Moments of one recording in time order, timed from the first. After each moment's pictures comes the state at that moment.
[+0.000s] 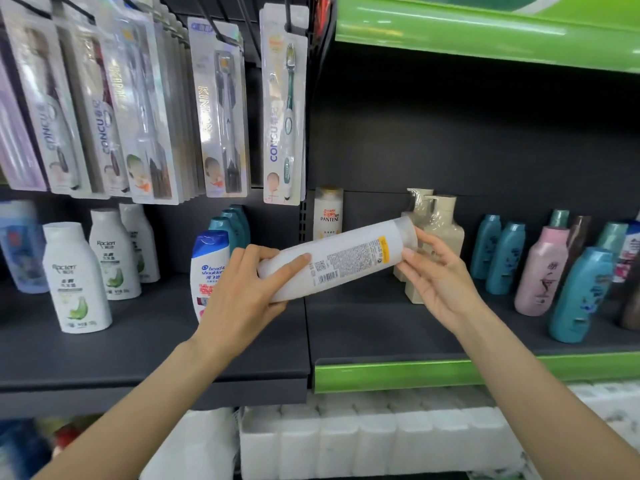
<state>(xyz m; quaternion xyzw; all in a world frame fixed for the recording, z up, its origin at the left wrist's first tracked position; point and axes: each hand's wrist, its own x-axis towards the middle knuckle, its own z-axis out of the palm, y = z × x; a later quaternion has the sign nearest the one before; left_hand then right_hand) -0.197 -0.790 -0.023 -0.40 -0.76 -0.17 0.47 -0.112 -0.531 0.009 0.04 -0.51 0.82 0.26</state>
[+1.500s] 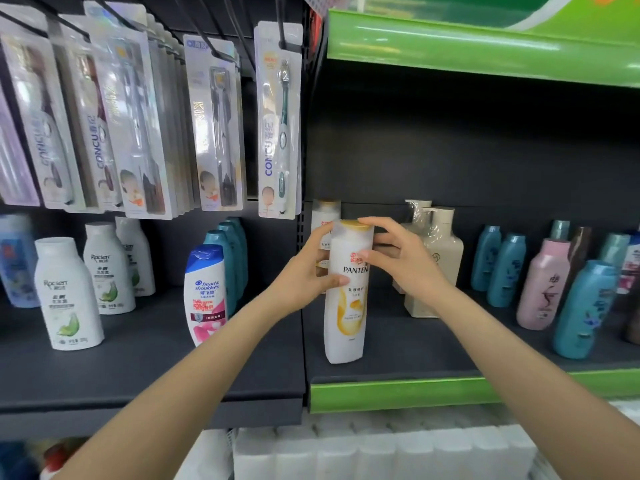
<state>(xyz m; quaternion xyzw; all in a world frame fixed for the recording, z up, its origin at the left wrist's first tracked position) -0.215 -0.709 0.018 -0.41 -0.73 -0.55 -0.03 -0.145 -0.540 0.040 0.10 -0.84 0.46 0.28</state>
